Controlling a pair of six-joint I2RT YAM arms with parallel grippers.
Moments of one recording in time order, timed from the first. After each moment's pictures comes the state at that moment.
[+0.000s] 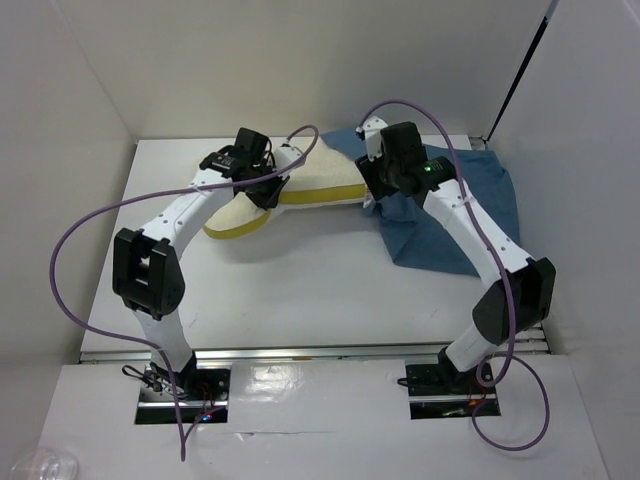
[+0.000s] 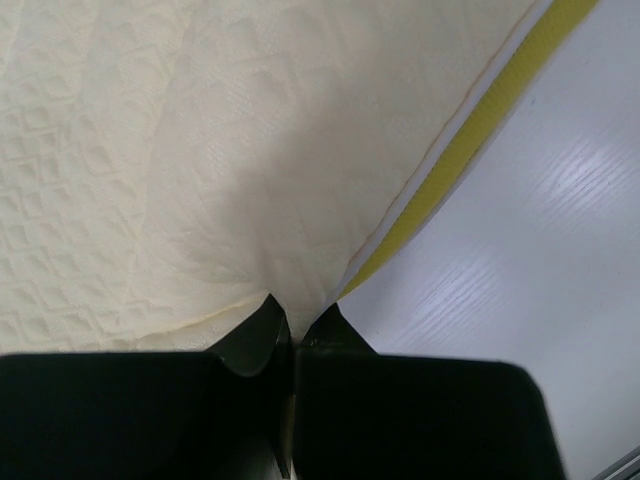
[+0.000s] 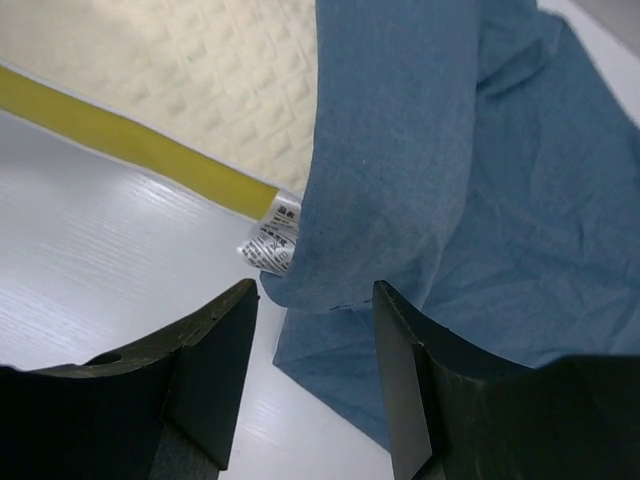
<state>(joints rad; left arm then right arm) -0.35 1.81 1.65 -0.76 0.21 0.38 0.43 1.56 1.56 -0.68 0.09 -0.23</state>
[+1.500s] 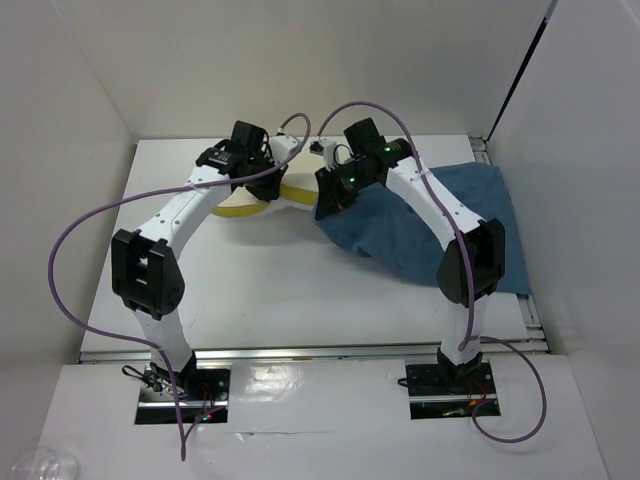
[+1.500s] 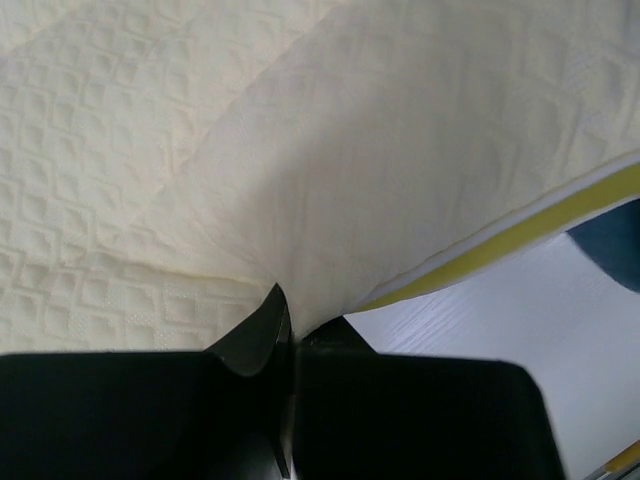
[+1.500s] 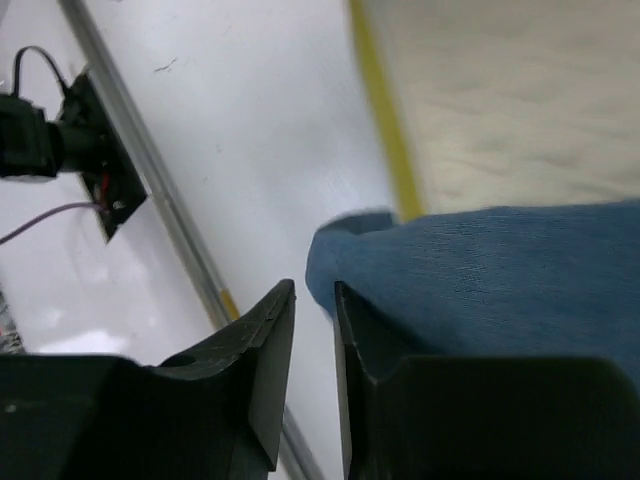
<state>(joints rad) -0.35 1.82 1.70 -0.74 0.22 0.28 0.49 1.90 1.84 -0.94 -0.70 -0.12</state>
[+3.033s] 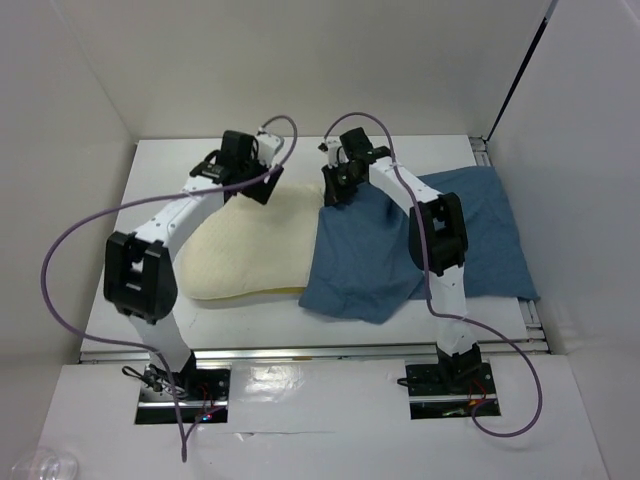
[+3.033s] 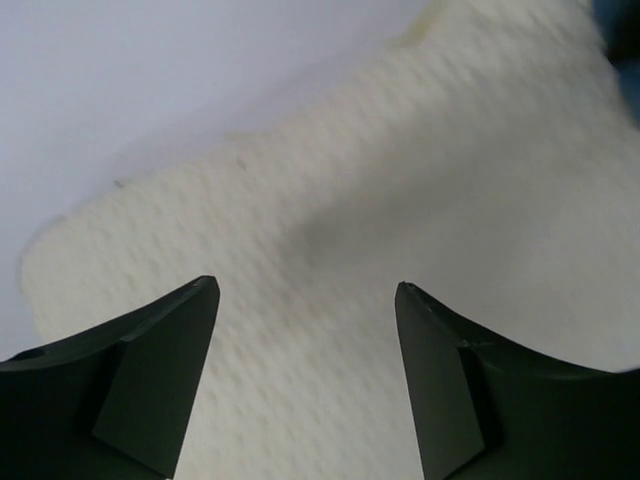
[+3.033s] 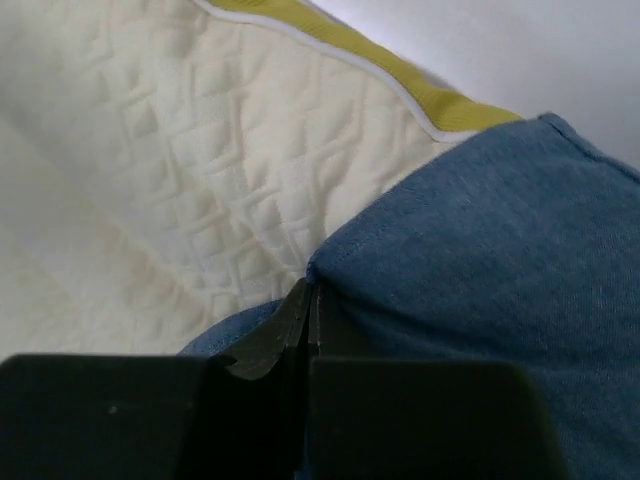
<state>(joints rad) -0.34 1.68 1.41 -0.48 -0.03 0.27 0.39 2.34 2.06 -0.69 -0.42 -0.01</state>
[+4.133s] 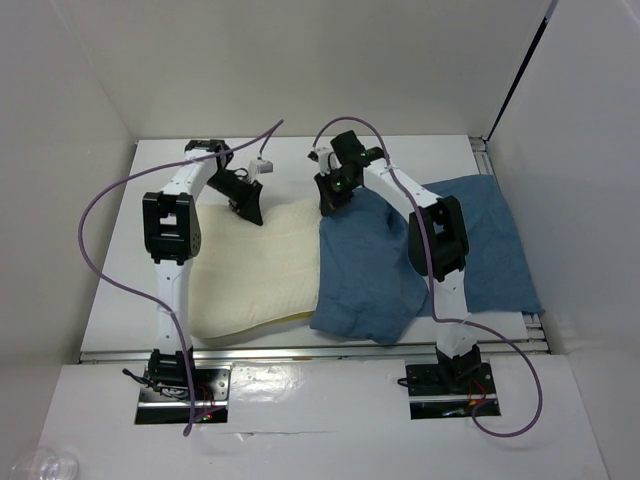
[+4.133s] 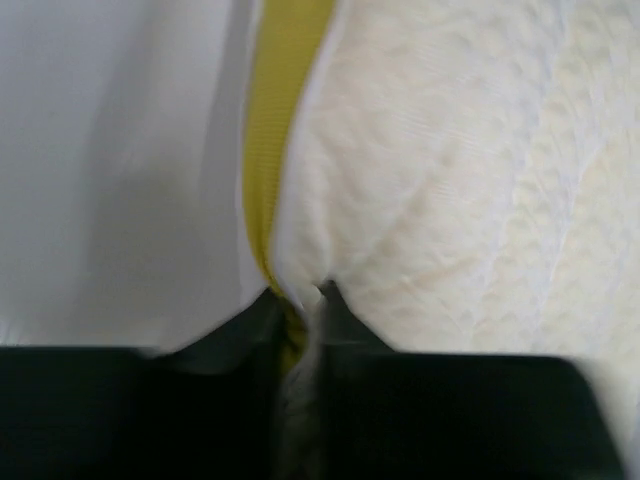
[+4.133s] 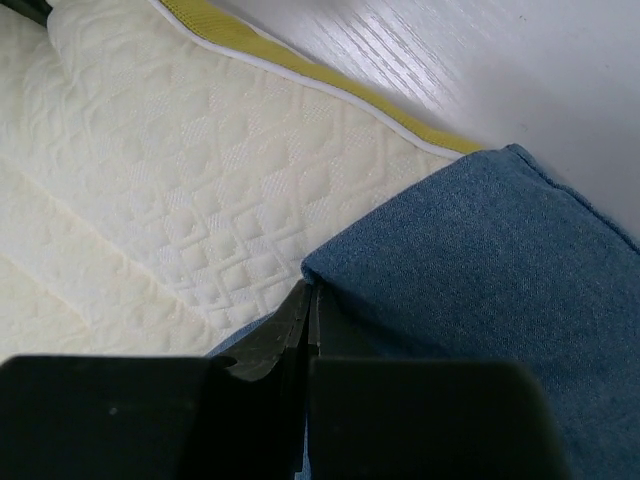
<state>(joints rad) -0.05 2.44 2.17 -1.33 0.82 0.83 0.46 2.23 1.96 -0.78 -0.40 -0.09</state>
